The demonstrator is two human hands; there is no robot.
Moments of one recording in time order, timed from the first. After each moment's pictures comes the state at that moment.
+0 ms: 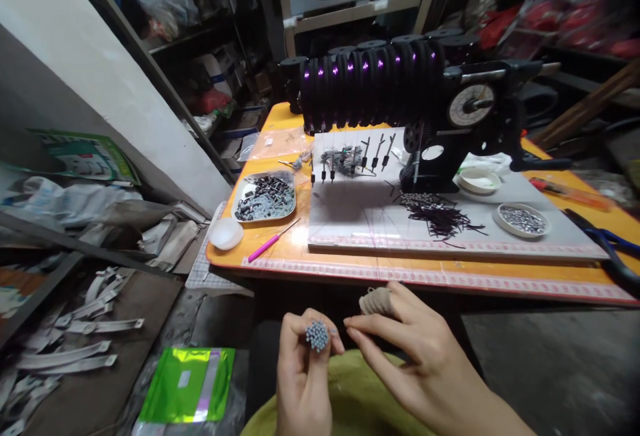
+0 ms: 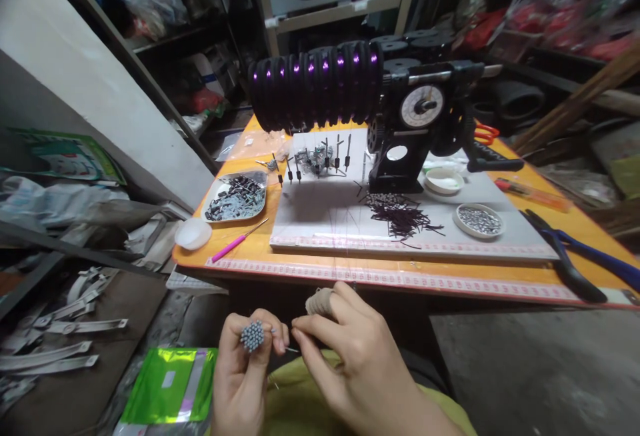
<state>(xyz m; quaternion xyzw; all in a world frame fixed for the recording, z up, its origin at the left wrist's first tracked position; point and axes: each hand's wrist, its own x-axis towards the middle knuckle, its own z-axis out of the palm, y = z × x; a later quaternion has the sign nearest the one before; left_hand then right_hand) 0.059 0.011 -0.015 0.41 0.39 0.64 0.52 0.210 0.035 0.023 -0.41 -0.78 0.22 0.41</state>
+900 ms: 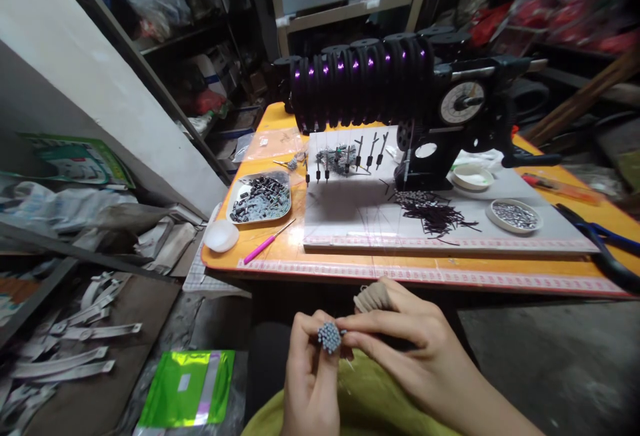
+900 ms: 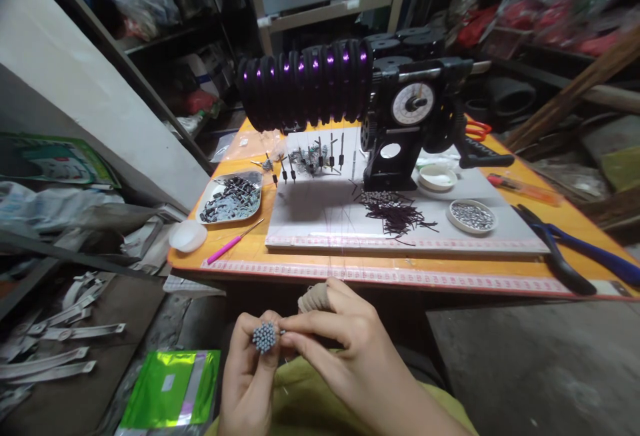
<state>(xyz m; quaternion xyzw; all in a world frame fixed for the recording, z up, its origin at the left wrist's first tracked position) 0.065 0.006 -0.018 0.37 0.39 0.61 0.58 0.214 0.041 0.028 -0.40 -0.74 0.31 0.44</state>
